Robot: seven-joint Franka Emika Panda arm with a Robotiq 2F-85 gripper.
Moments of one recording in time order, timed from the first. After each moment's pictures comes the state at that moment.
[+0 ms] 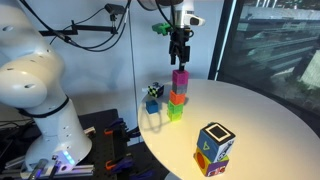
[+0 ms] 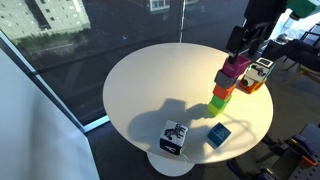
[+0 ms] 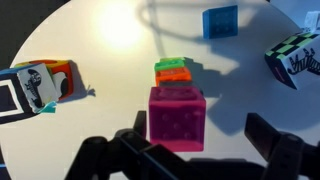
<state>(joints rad) 0.01 -0.22 0.07 -2.27 0.00 2.02 0.18</state>
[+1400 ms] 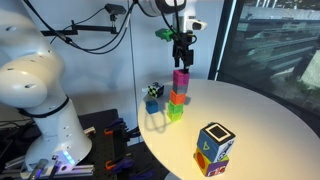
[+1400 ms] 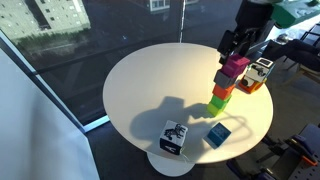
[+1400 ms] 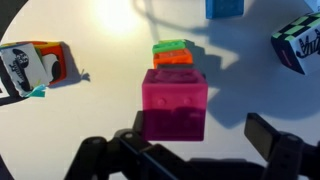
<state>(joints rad) 0.02 -0.18 0.07 -2.28 -0.02 2.13 0.18</state>
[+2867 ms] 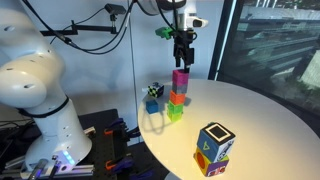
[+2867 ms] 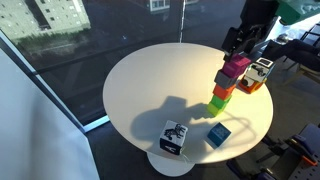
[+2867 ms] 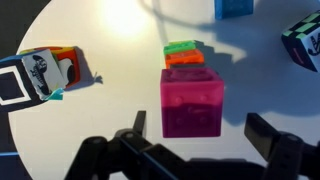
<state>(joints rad) 0.01 -0.20 0.06 -2.28 -0.05 2.11 0.22</state>
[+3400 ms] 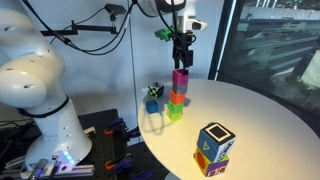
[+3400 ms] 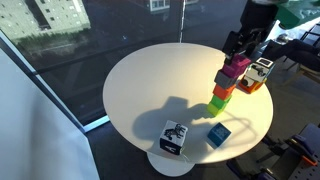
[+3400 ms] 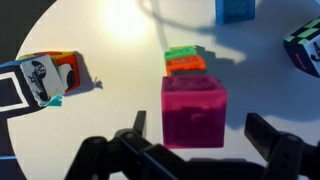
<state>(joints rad) 0.01 -0.19 0.06 -2.30 -0.05 2.11 0.22</state>
